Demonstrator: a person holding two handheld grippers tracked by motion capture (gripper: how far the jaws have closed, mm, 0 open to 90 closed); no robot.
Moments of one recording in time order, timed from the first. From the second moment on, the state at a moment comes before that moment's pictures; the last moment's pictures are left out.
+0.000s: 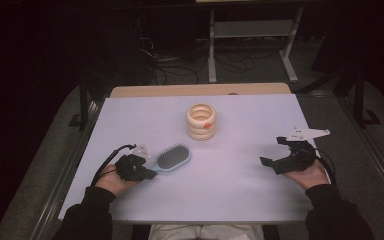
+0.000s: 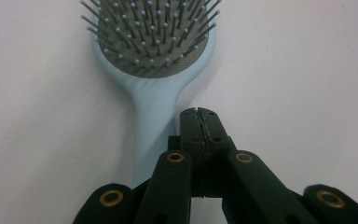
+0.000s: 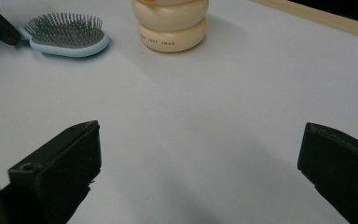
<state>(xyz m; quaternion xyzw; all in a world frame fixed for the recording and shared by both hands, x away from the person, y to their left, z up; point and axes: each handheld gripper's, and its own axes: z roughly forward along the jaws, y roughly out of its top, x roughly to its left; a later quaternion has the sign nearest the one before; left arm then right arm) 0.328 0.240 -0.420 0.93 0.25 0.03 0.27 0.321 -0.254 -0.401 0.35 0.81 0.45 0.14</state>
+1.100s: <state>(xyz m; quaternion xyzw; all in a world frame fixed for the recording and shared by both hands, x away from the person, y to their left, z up) 0.327 0.261 -0.392 0.90 0.26 0.05 0.35 0.323 -0.255 -0.403 0.35 0.81 0.44 0.14</state>
